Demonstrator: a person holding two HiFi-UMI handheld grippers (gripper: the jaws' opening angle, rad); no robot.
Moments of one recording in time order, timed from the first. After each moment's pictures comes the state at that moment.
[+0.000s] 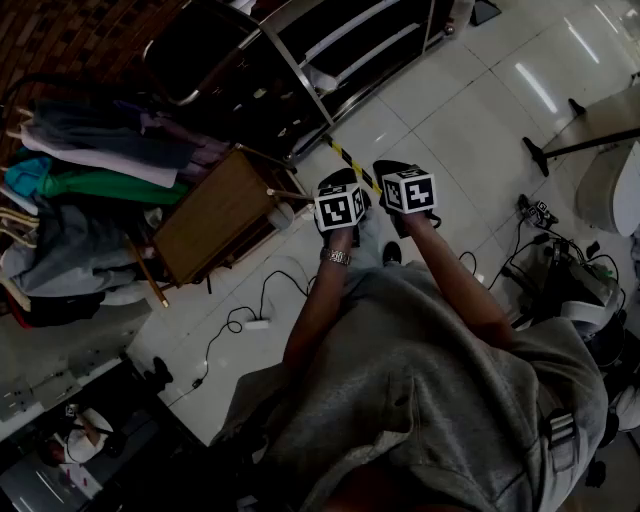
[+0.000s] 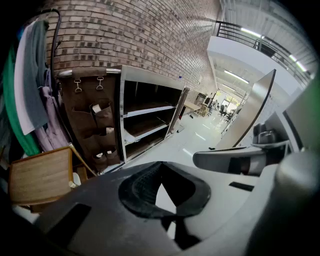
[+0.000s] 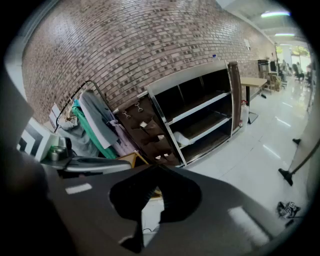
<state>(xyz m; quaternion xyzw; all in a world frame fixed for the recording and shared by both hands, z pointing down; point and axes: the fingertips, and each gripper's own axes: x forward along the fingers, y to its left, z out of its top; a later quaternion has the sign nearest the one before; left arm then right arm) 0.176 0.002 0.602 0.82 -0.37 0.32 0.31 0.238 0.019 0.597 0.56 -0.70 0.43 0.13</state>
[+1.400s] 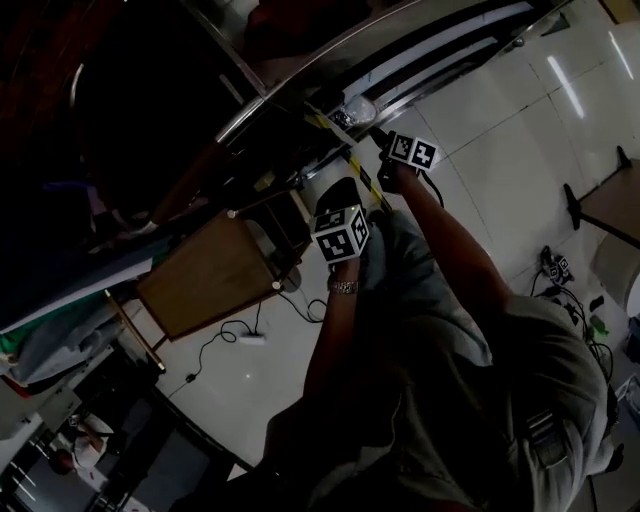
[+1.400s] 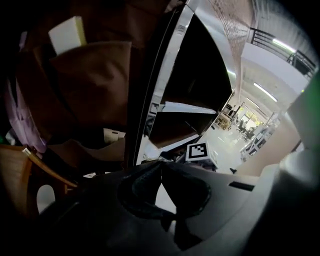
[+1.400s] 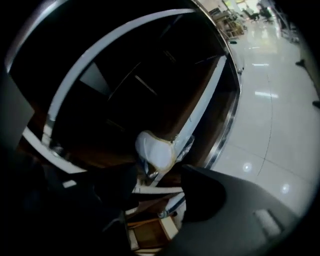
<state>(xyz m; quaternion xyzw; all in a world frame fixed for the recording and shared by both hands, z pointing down) 0.179 -0.315 0.822 0.76 -0.45 0.27 0.38 0.300 -0.391 1.008 0.57 -0.57 0.59 -0.02</state>
